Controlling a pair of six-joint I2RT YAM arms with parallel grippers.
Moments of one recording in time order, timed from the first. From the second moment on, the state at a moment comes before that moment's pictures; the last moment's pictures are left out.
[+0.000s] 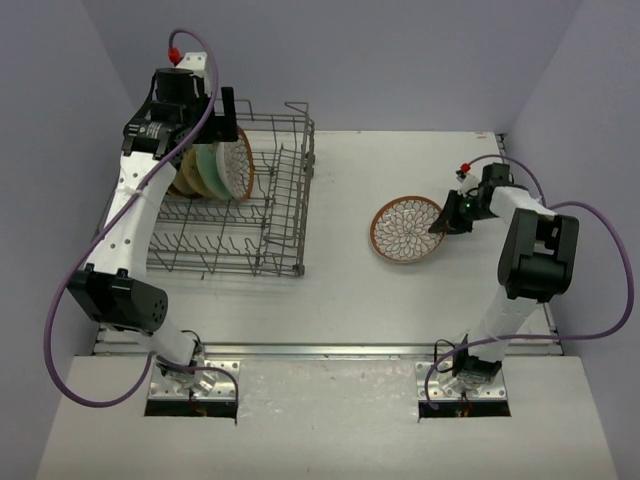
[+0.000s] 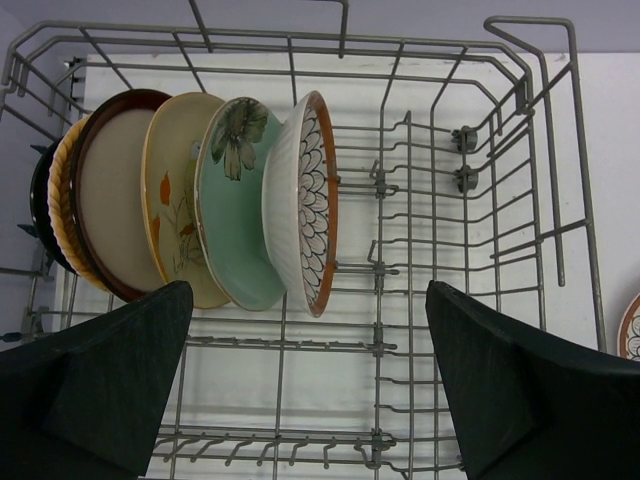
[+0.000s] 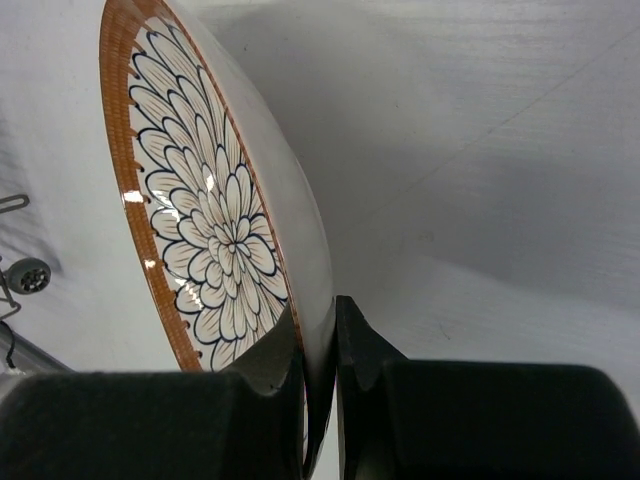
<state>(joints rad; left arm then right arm) -0.10 1.59 1.86 -0.79 -0.12 -0.10 -0.23 1.87 1.18 -0.54 -0.56 0.03</state>
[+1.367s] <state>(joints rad) -0.19 1.86 1.86 -0.70 -0.41 0.01 -0.23 1.46 1.30 -0.60 -0.24 -0.02</state>
